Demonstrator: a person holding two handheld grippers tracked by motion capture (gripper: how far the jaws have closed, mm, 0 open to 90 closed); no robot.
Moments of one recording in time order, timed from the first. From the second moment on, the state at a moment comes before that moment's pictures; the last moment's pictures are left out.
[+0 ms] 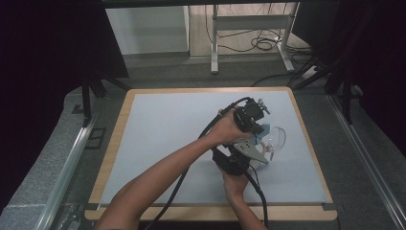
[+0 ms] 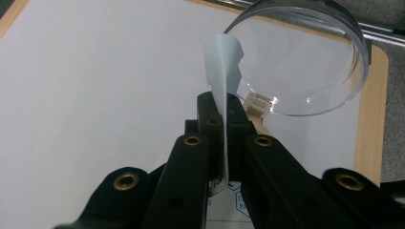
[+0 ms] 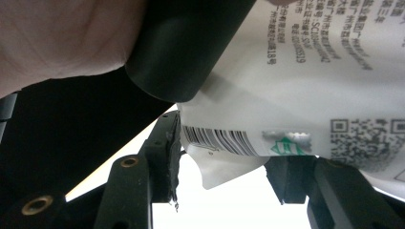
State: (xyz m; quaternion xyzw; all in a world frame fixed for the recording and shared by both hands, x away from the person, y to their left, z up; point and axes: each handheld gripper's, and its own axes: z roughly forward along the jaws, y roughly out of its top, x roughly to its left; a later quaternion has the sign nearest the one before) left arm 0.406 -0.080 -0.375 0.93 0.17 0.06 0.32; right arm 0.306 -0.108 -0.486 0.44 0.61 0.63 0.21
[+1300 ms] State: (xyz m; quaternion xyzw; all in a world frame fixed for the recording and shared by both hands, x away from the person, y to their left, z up) left arm 0.407 -0.081 -0.373 0.93 0.17 0.06 0.32; right arm 0.306 -0.108 -0.484 0.44 0.60 0.63 0.21
